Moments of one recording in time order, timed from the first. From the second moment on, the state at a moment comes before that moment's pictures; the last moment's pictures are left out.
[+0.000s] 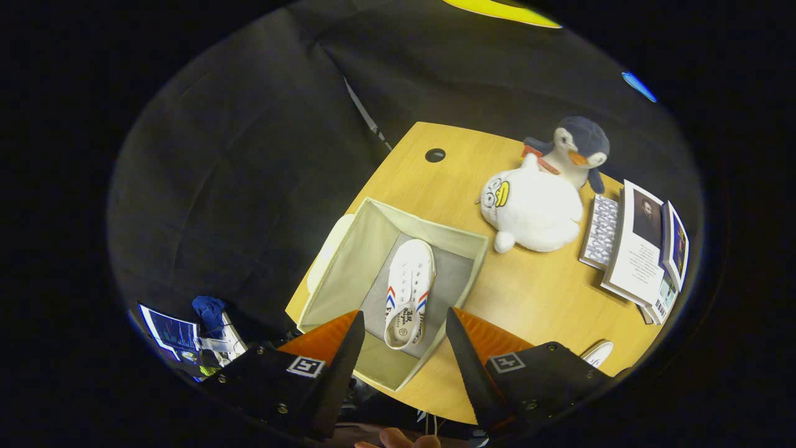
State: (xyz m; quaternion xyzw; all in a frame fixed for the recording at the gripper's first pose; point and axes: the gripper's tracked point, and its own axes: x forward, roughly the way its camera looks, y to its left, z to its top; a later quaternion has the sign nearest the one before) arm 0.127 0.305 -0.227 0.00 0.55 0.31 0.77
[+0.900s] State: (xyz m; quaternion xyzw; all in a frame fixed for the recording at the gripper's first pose) arm 0.110 0.104 -0.249 0.08 0.56 0.19 0.80
